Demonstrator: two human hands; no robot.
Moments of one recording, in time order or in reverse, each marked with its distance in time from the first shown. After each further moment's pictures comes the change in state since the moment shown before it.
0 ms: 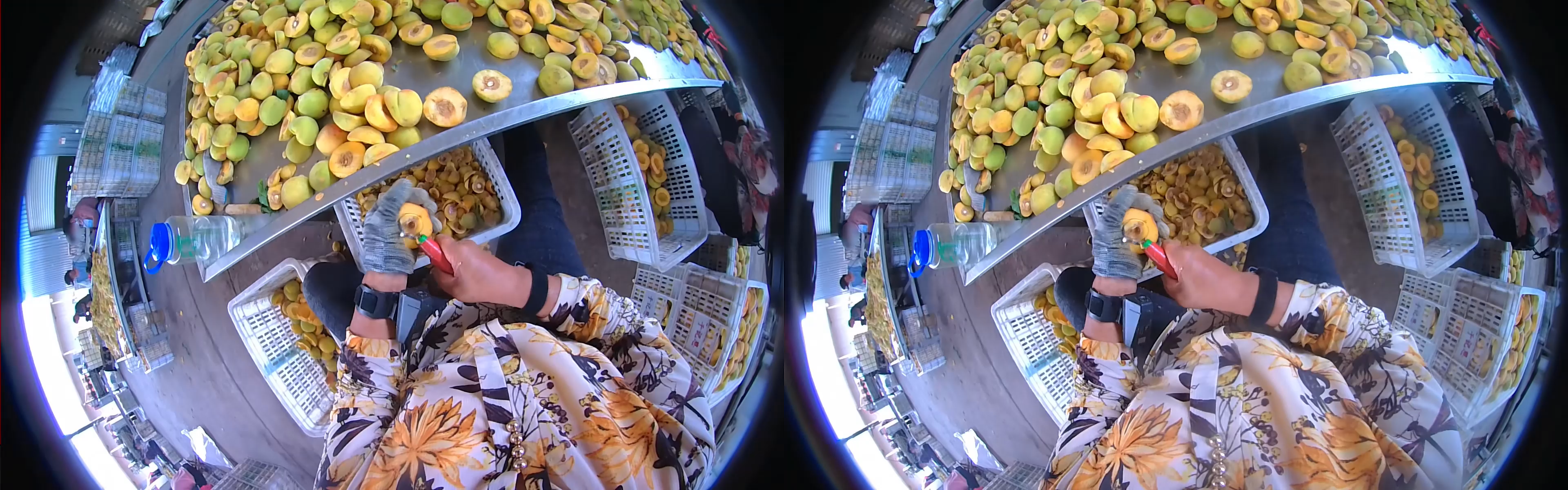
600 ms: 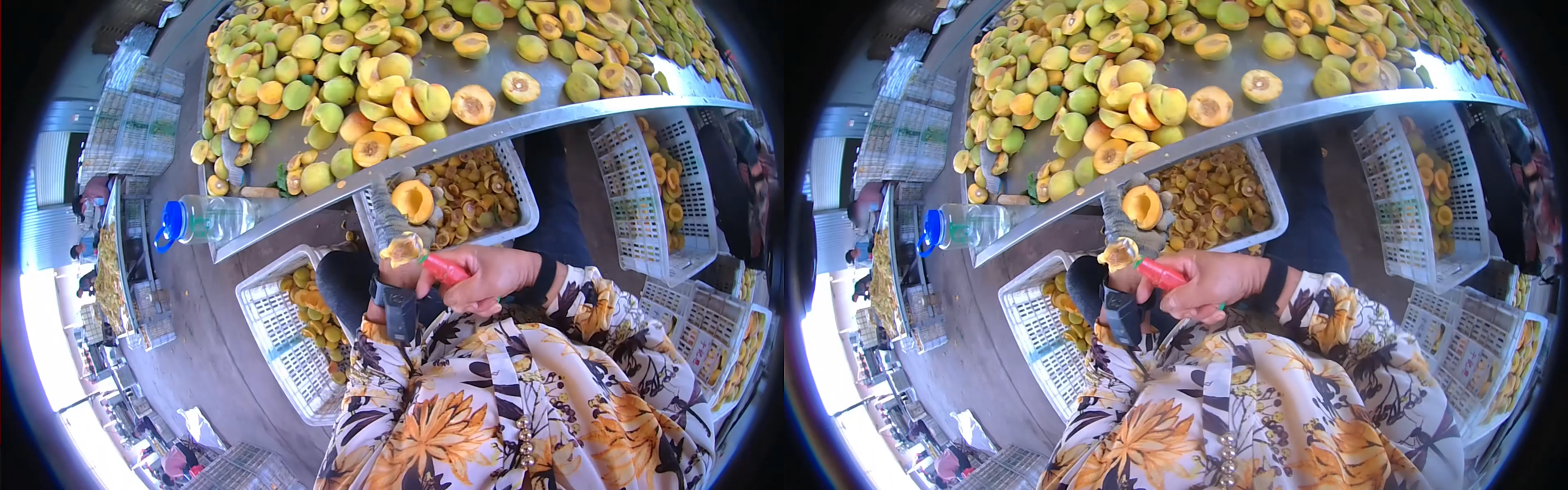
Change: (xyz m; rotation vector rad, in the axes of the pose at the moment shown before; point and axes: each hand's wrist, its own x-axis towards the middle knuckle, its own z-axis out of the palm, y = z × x) left_hand 0.010 -0.006 -0.040 -0.080 0.108 0.291; right_hand 0.015 -0.030 -0.025 1.123 -0.845 0.400
